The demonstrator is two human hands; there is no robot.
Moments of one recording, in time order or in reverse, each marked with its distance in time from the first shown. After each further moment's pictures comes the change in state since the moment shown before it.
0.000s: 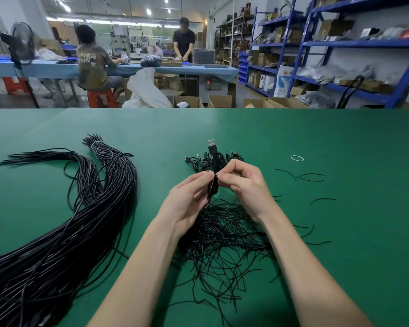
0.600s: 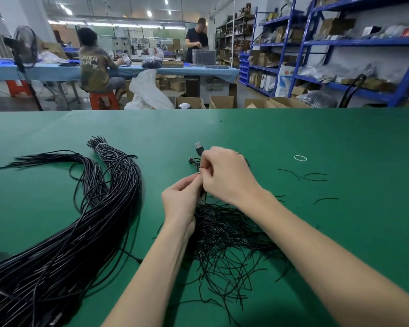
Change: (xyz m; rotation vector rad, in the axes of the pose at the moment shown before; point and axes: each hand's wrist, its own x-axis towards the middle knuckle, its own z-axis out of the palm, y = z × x) left_hand 0.005 -0.009 -0.004 0.103 0.366 0.258; right_hand 0.024 -0.033 0.046 -1.205 -0.005 -0.266
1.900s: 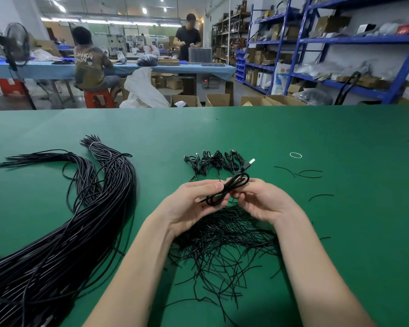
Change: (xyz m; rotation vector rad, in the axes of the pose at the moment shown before) left_hand -0.013 0.022 -0.007 0.061 -0.693 -0.342; right_hand -0.048 0.072 -0.004 1.568 -0.366 0.742
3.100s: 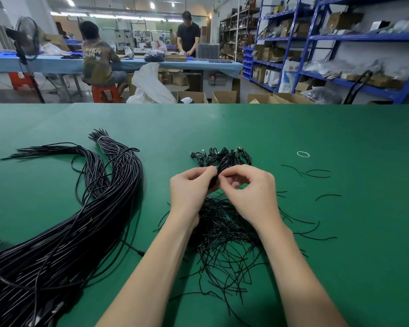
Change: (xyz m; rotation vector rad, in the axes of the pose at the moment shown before) left_hand 0.010 -0.009 0.016 0.151 0.602 0.352; right_hand -0.001 0.028 0.039 -0.962 0.519 -0.843
